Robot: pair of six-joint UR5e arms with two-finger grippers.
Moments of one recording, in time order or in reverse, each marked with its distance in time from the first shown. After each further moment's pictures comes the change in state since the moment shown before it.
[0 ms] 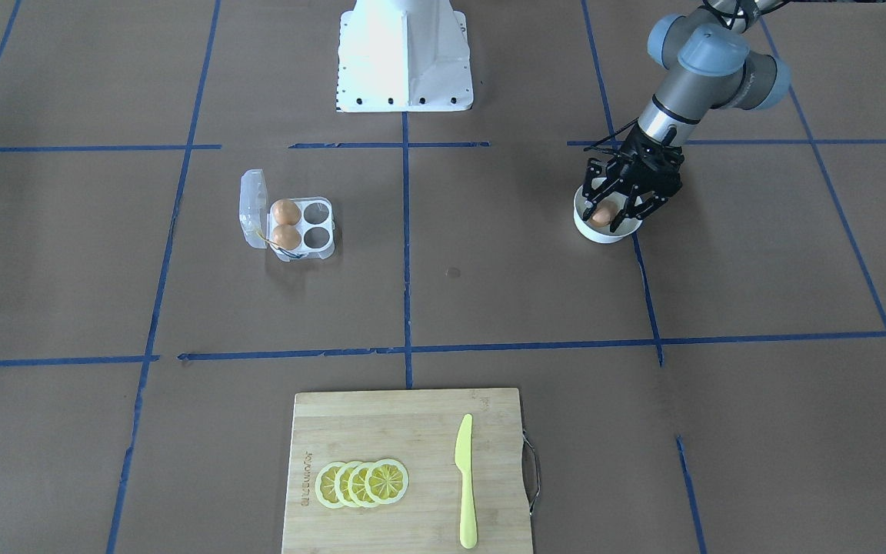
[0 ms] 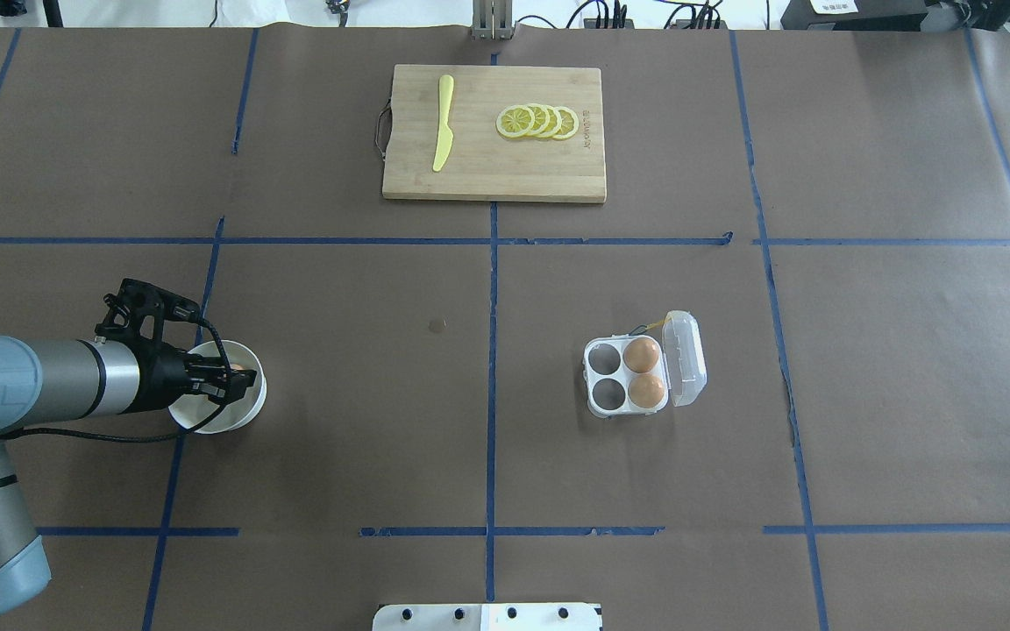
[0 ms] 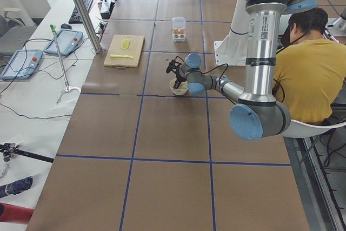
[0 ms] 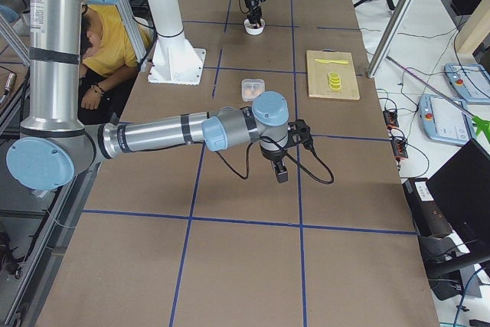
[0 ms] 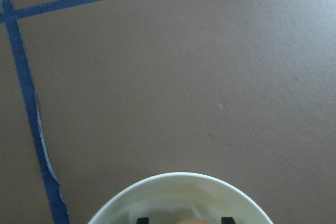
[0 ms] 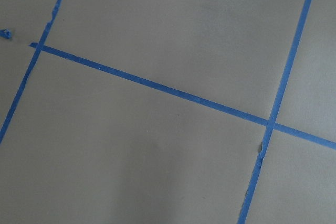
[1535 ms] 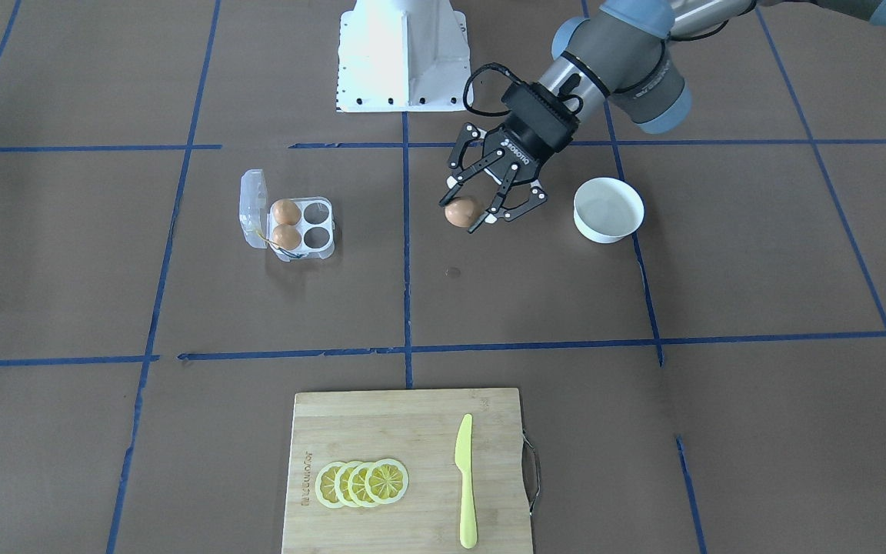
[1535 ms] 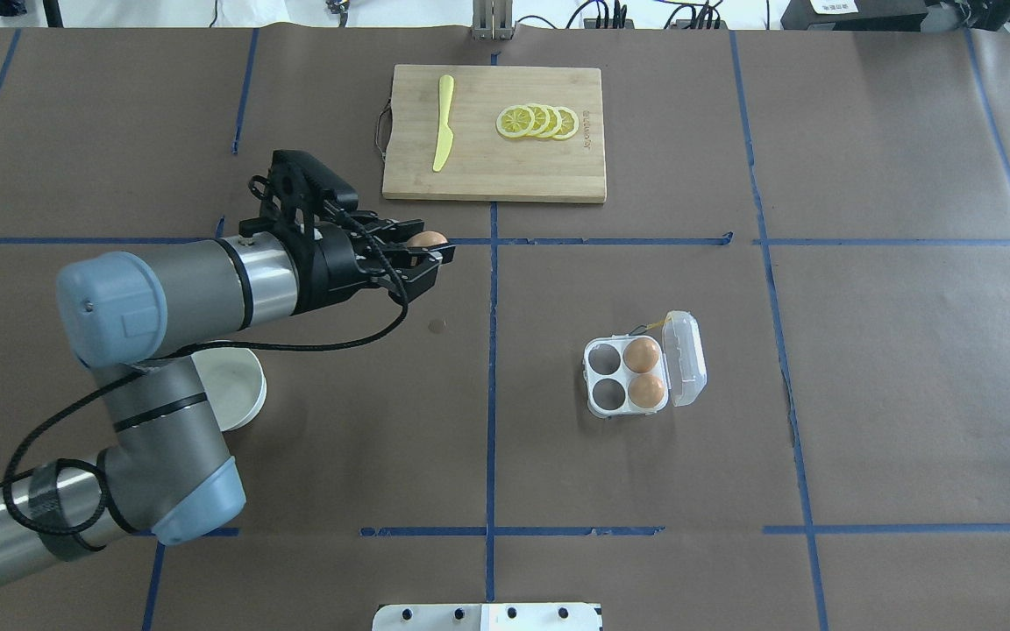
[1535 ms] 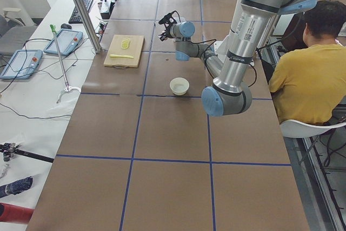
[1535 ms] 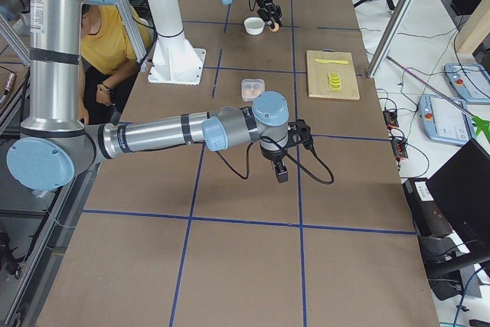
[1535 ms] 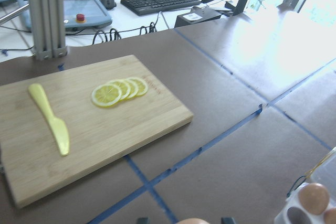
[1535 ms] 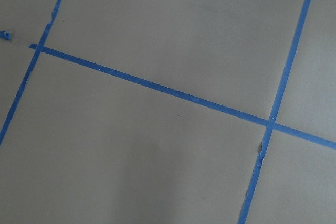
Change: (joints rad) left arm -0.002 -0.455 0.115 -0.243 0.148 0.196; right arm 0.000 0.002 0.000 0.000 0.000 0.004
